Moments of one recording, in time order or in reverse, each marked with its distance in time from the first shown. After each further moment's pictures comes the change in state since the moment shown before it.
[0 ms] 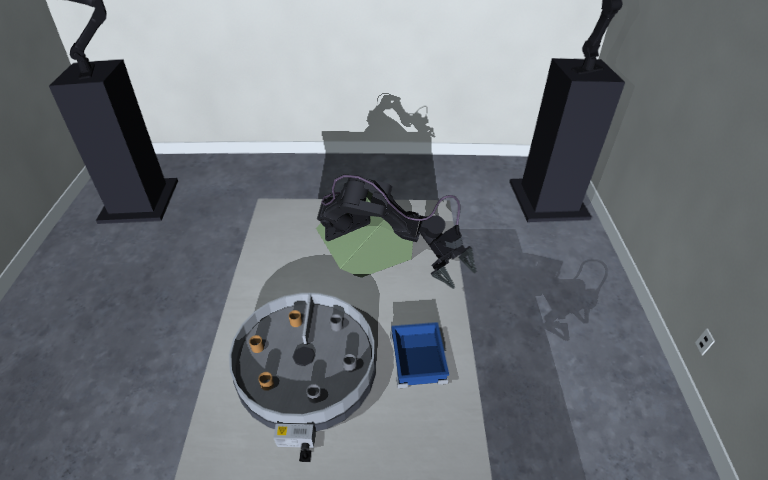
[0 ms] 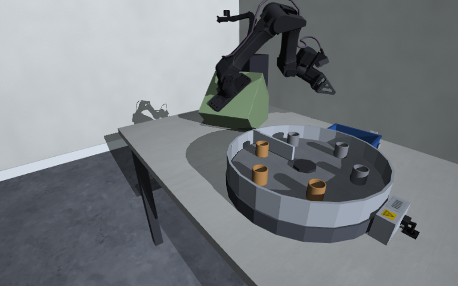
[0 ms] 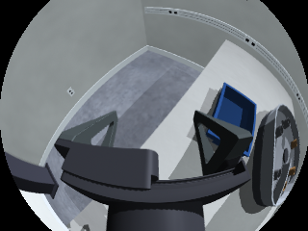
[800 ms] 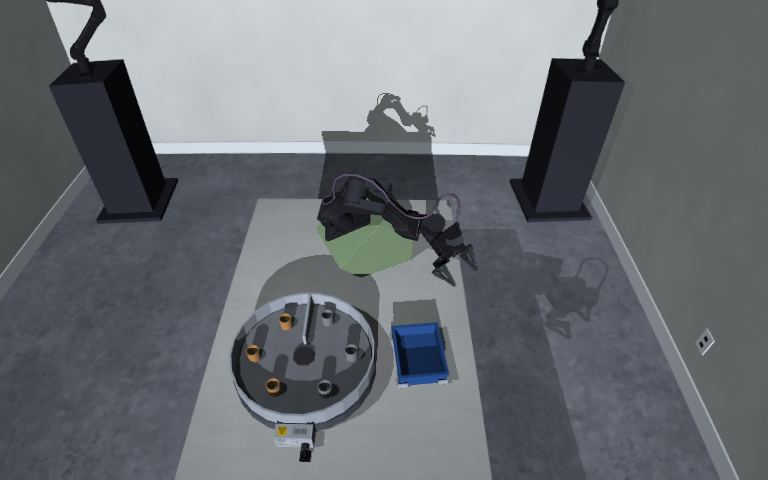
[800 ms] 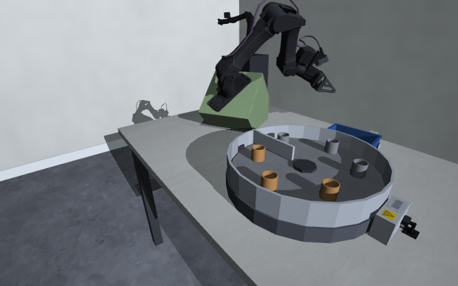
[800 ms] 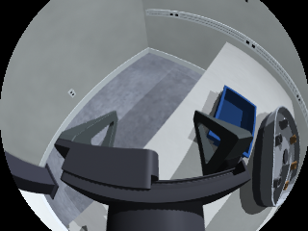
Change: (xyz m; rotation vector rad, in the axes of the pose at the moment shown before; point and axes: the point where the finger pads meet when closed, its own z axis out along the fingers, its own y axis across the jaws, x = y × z) arm -0.005 0.005 -0.003 -0.007 -0.020 -0.002
